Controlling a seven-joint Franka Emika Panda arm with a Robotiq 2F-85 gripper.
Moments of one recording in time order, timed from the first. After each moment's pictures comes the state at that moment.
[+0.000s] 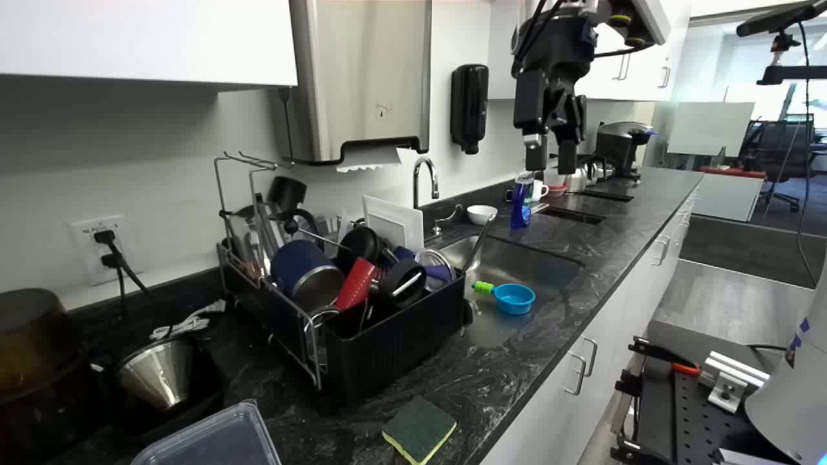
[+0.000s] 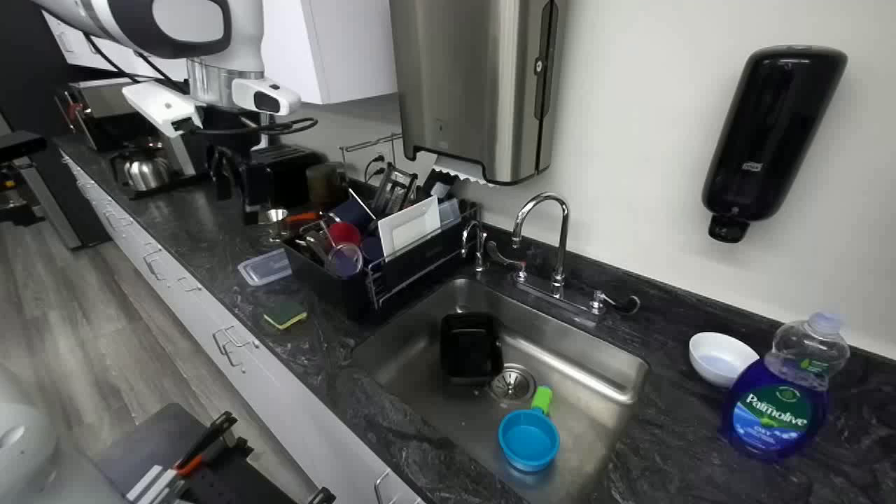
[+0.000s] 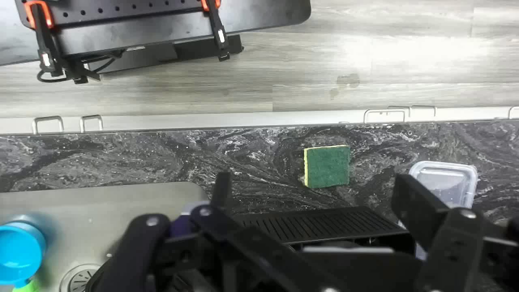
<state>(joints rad) 0.10 -0.52 0.08 -2.41 0.27 1.79 0.24</state>
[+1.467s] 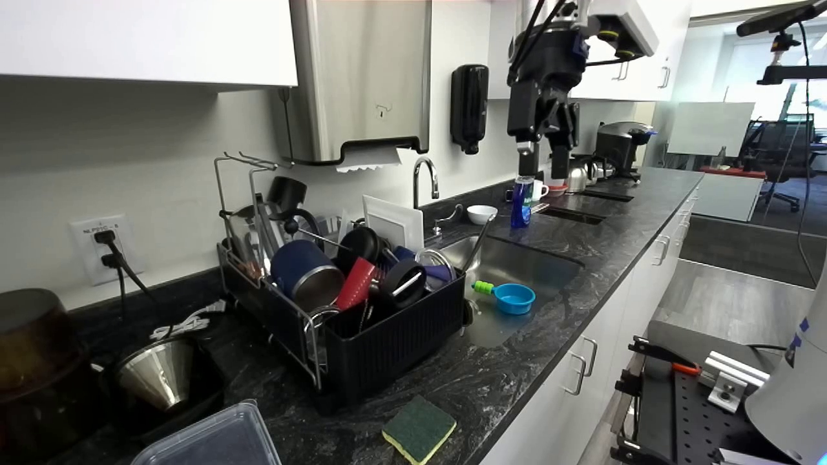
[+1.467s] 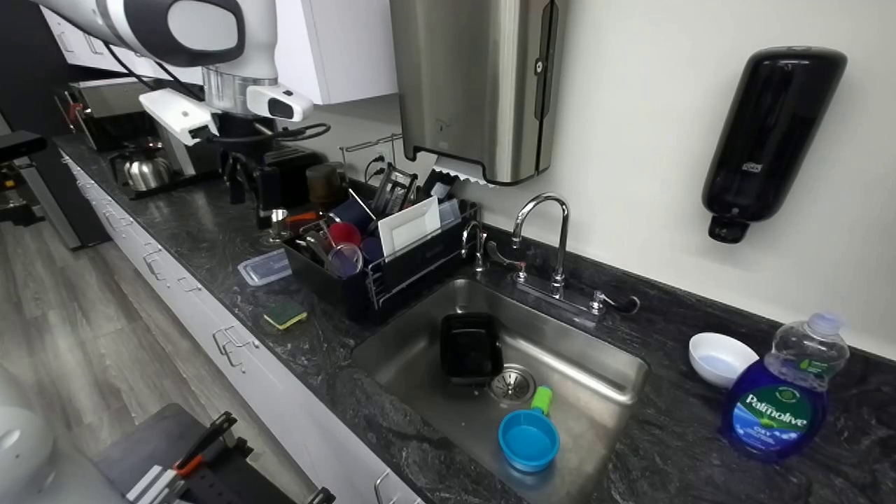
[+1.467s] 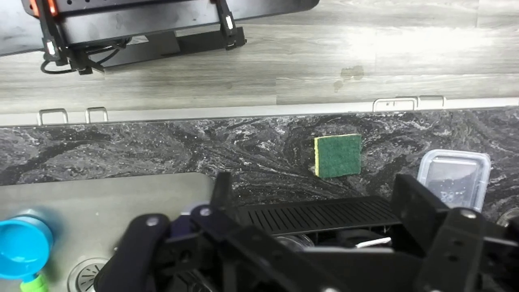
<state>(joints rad) 0.08 -0.49 0.07 -2.42 0.26 1.83 0.21</state>
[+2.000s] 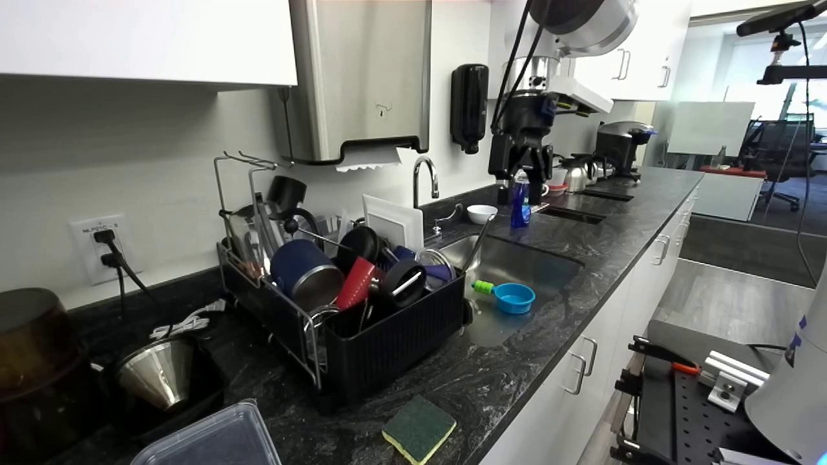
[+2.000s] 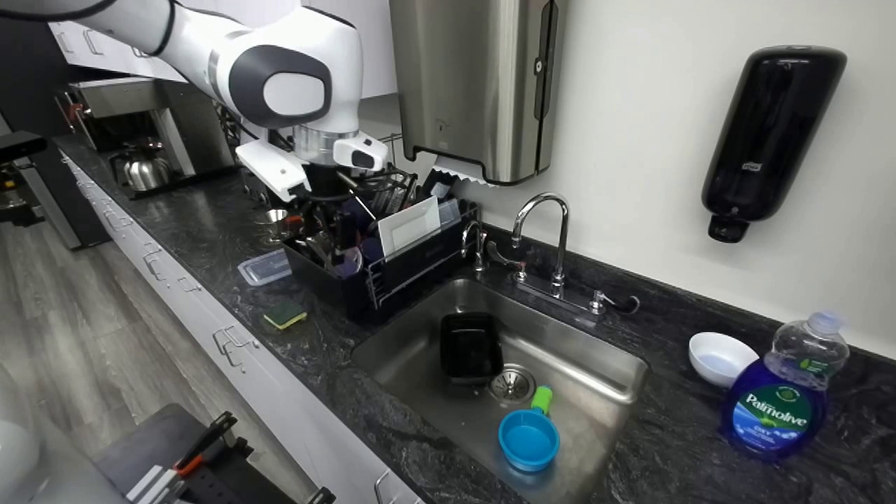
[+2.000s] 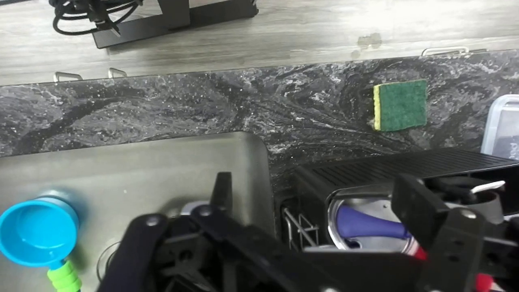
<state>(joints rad) 0.00 -0.30 -0.04 -2.43 0.22 2.02 0.06</state>
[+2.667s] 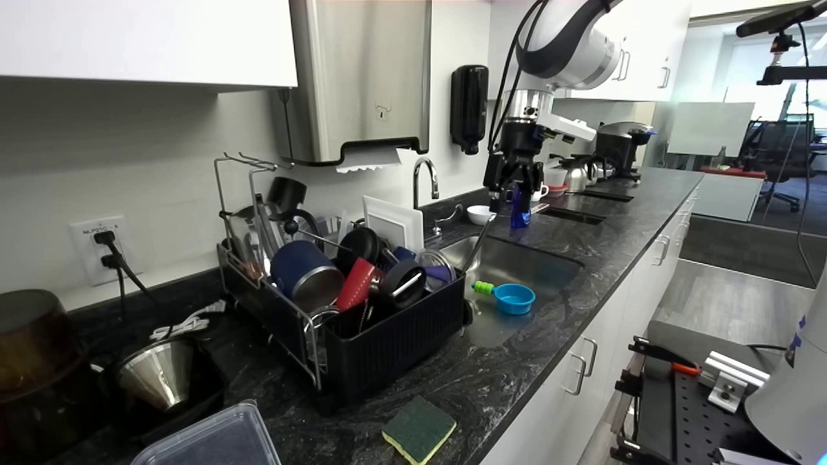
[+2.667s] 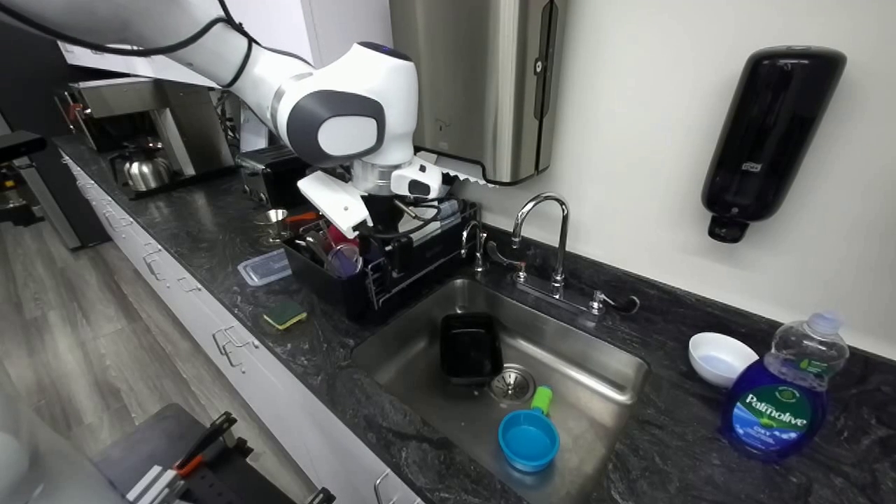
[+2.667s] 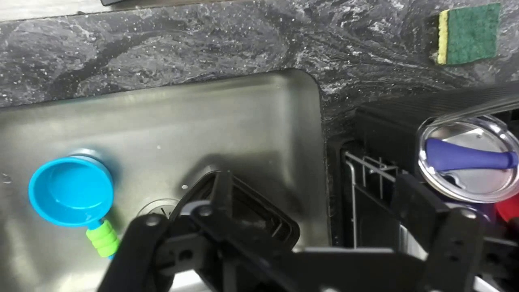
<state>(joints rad) -0.06 -0.16 -0.14 -2.40 0.21 2.20 -0.07</state>
